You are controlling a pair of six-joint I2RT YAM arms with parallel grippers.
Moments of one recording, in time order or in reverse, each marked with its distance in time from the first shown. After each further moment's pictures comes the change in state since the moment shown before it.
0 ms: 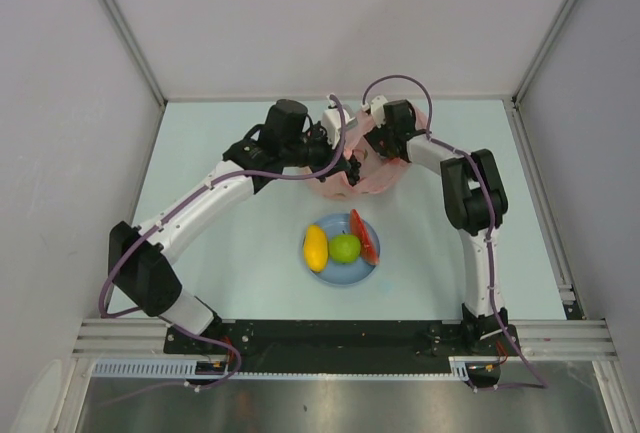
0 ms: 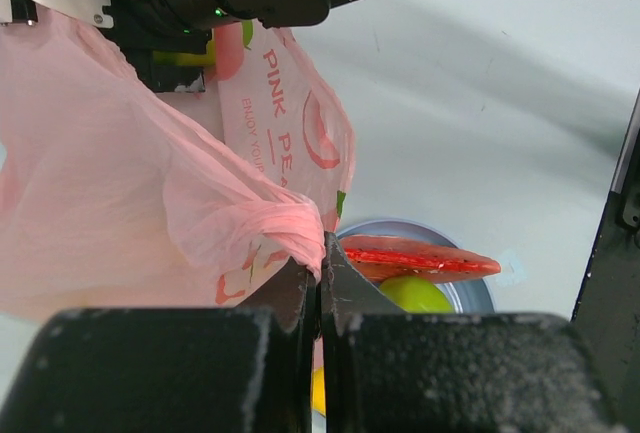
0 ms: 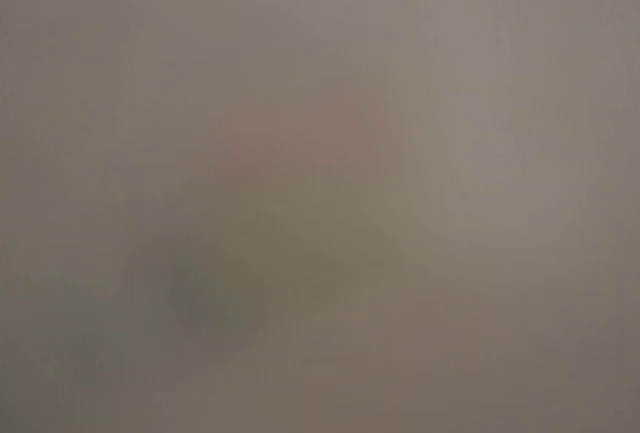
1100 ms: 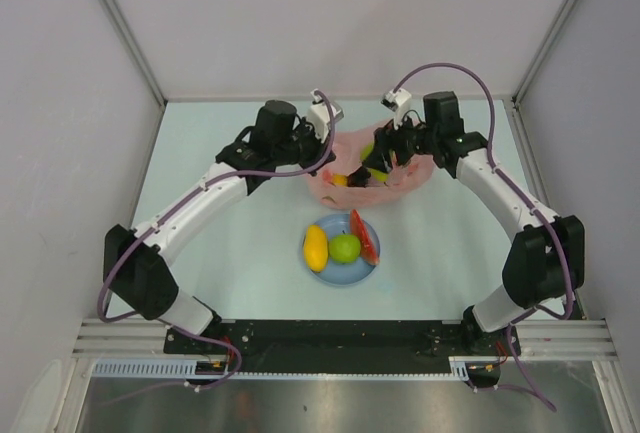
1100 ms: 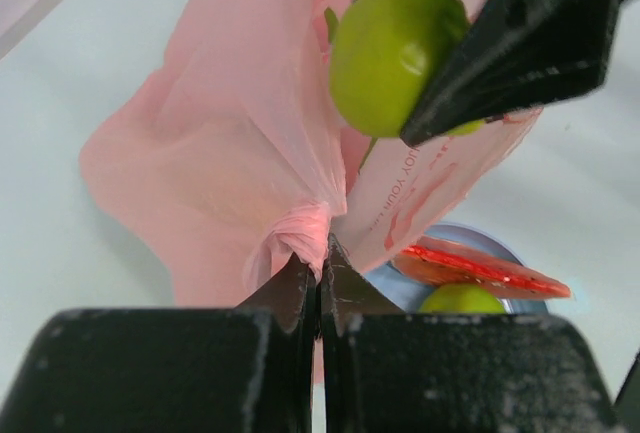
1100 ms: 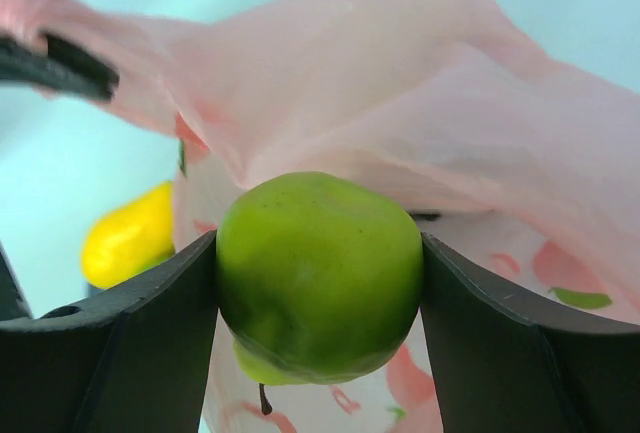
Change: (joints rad) left arm 0.054 -0.016 -0.050 0.054 -0.139 -0.021; right arm -0.009 -0.671 -0.278 -0.338 -0.811 0.216
